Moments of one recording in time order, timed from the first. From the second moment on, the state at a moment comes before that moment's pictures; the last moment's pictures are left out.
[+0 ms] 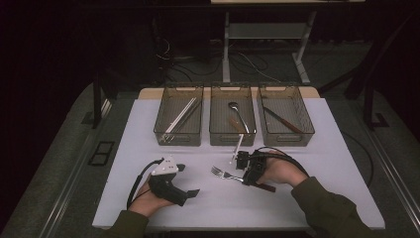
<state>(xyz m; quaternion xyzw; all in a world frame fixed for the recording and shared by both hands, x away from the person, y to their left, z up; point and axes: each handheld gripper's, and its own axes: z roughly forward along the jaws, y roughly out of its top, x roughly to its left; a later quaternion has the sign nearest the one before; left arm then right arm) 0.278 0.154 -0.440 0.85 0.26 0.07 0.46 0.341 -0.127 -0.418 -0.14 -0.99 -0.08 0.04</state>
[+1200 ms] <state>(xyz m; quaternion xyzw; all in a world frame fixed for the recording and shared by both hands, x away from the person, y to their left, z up) 0.279 0.154 -0.440 0.85 0.26 0.07 0.46 0.337 -0.183 -0.402 -0.21 -0.95 -0.24 0.02</state>
